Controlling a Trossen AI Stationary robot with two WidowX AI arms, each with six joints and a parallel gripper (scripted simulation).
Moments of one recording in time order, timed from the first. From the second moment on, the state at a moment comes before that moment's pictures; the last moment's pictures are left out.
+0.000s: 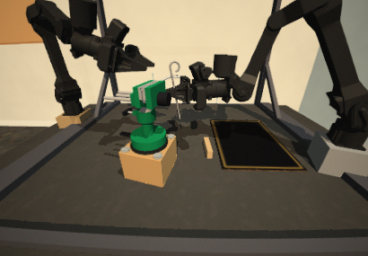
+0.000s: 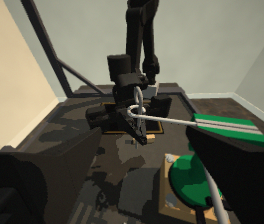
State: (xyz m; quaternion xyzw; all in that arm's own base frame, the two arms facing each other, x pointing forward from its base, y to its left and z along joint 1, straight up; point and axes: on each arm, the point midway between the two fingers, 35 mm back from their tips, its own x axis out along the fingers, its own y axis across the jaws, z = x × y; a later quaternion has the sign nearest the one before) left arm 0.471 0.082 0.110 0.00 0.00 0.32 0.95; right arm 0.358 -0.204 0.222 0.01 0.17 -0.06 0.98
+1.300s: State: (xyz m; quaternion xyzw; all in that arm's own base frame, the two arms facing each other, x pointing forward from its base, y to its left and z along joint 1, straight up) left arm 0.441 0.098 0.107 0.00 0.00 0.32 0.95; right arm 0.358 -0.204 0.222 0.01 0.17 -0.06 0.98
